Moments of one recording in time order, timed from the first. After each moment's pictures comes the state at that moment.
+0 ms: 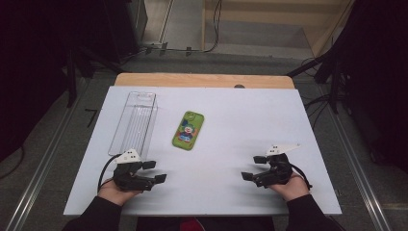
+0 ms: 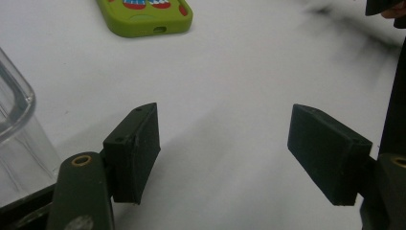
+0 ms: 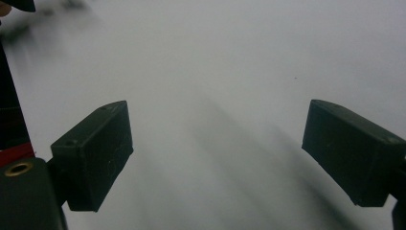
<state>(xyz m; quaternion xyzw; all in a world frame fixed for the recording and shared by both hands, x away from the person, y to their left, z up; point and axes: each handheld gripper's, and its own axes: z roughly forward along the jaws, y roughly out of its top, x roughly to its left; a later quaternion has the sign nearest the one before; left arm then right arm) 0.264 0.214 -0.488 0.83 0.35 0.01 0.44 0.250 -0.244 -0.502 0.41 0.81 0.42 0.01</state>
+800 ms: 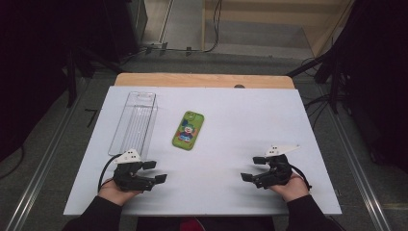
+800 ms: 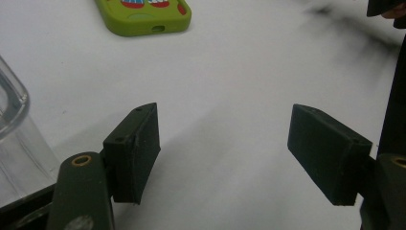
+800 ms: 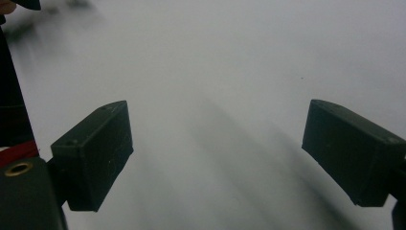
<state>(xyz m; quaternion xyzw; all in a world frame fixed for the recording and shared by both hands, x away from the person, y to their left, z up) 0.264 0.214 -0.488 0.83 0.34 0.00 0.43 0.248 -0.242 -0.502 0.41 0.81 0.42 0.01</state>
